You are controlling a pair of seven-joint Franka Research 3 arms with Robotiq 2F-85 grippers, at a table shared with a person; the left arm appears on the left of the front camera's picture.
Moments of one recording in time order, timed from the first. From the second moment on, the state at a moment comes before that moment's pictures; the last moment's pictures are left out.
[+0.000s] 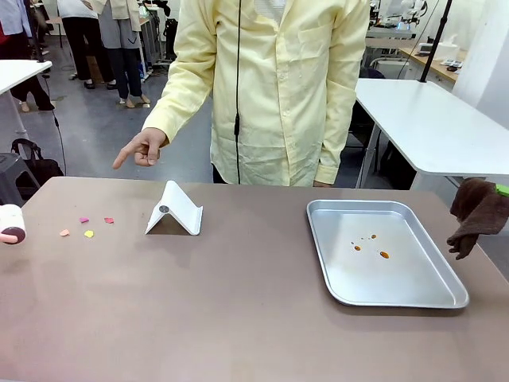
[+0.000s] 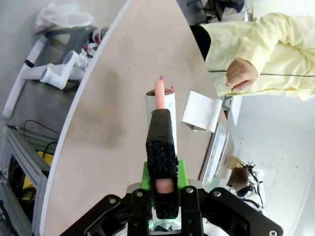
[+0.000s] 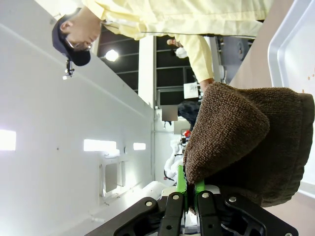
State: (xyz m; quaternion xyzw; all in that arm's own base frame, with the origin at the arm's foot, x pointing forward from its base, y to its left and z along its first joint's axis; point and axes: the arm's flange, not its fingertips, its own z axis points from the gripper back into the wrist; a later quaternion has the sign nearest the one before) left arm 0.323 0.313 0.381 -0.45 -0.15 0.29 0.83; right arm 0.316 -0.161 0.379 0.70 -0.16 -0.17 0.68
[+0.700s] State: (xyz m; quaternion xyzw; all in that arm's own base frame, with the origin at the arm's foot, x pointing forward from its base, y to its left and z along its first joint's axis) left arm 0.361 0.298 0.351 -0.43 -0.15 0.31 0.84; right arm 0.316 -0.161 0.379 0.70 -0.16 -0.17 0.68
